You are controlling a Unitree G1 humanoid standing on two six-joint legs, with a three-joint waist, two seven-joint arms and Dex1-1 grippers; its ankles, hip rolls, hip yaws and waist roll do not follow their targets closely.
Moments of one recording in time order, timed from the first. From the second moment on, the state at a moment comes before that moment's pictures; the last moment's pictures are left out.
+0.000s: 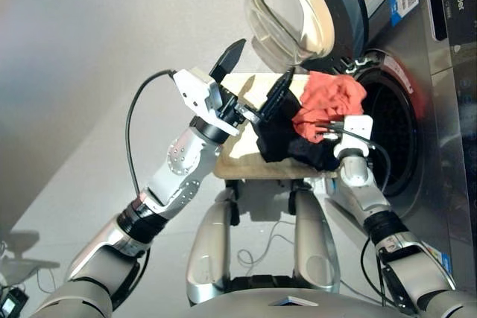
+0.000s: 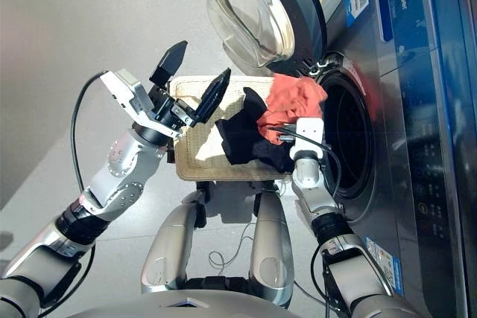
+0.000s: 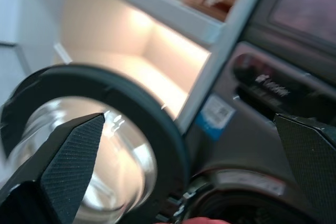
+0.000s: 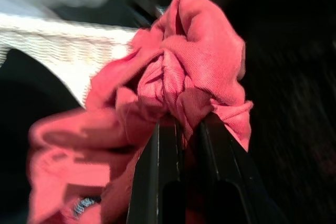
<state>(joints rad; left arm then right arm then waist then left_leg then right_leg) -0.45 0.44 -0.55 -0.15 -0.68 -0.35 0.01 -0.37 -0.32 0.19 0.69 0.35 -0.30 -0.42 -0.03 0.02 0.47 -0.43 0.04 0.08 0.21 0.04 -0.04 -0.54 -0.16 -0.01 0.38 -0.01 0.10</state>
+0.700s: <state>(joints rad) -0.50 0.39 -0.55 -0.12 -0.58 -0.39 0.17 -0.78 -0.53 0.06 1.14 0.42 -0.35 -0.67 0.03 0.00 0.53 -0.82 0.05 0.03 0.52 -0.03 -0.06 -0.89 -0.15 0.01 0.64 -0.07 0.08</state>
